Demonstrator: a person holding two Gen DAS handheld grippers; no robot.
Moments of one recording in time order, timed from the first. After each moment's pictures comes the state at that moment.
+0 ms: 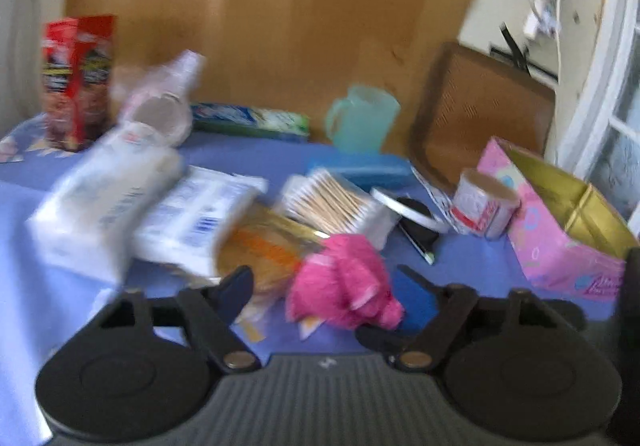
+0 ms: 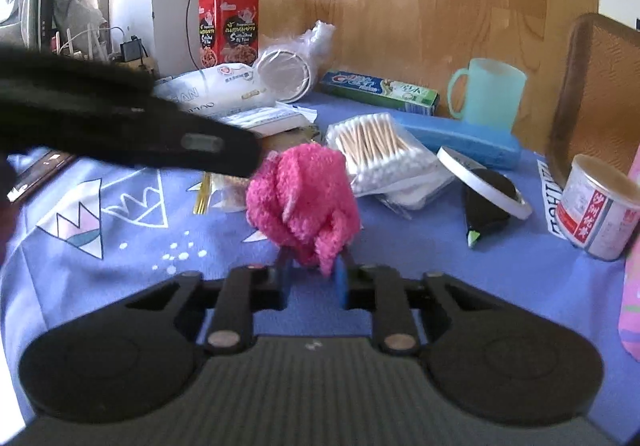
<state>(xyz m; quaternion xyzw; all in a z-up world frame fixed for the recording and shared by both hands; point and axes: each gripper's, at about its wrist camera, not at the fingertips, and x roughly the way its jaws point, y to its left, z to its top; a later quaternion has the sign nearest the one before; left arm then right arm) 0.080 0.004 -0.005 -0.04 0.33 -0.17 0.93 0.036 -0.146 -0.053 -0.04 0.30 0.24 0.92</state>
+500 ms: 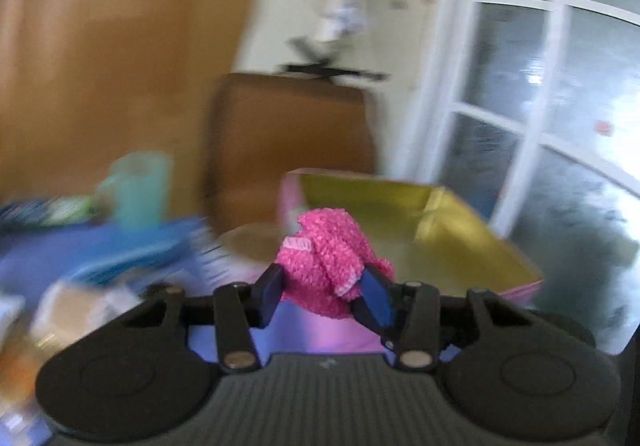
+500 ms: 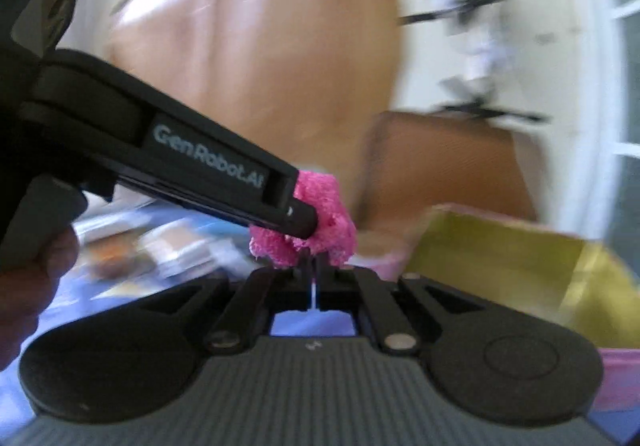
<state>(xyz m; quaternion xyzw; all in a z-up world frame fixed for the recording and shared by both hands) 0.055 -0.179 0.062 0.00 0.24 -0.37 0.90 -0.032 -0.267 0.008 -0.03 0.14 0.02 0.99</state>
